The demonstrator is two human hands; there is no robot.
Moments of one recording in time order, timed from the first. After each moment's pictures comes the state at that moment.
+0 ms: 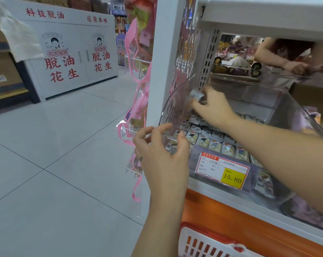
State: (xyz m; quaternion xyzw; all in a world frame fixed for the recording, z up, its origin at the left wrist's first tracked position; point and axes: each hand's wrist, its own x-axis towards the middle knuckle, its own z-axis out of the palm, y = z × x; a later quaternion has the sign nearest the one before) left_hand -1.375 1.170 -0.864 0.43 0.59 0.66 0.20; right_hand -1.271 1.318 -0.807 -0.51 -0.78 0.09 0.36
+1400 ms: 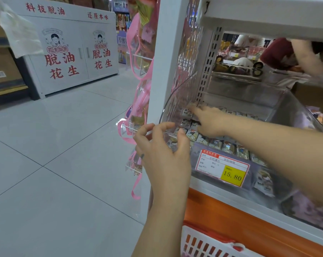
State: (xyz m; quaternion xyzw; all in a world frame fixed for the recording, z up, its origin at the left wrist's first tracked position) left_hand -1.373 1.173 -0.862 0.43 0.60 0.65 0.19; right_hand -1.272 1.318 -0.818 -0.58 -0.81 -0.02 -0.07
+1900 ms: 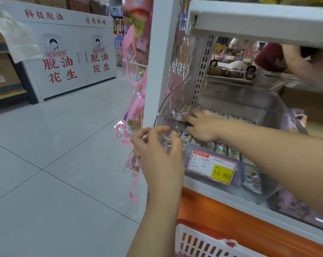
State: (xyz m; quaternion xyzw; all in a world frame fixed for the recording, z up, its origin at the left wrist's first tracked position) left_hand -1.372 1.172 -0.860 0.42 0.62 0.64 0.19; right_hand -1.270 1.305 -0.812 -0.57 -0.81 -0.02 -0.14
